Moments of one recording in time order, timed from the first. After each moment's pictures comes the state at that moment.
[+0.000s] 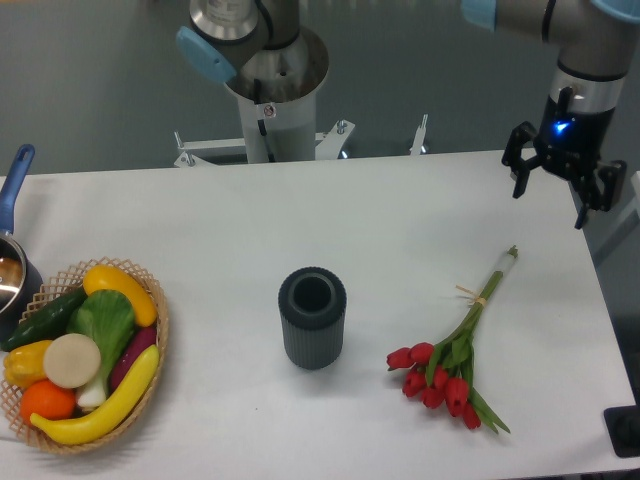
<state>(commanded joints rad) 2.95 -1.82 -1.58 -1.12 1.30 1.70</state>
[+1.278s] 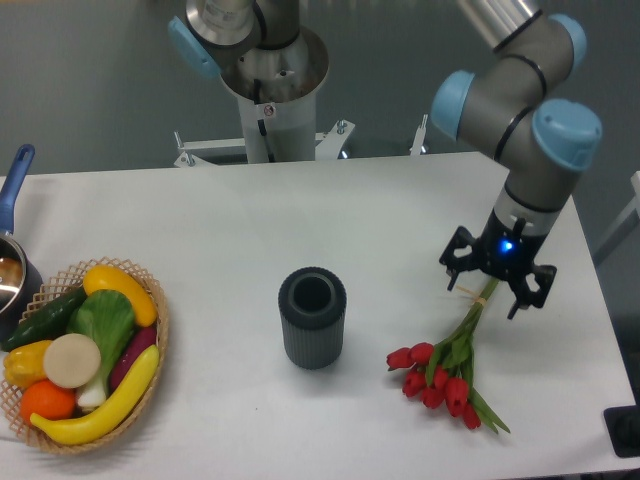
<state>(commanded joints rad) 2.77 -2.10 -1.50 -0.97 1.26 1.20</state>
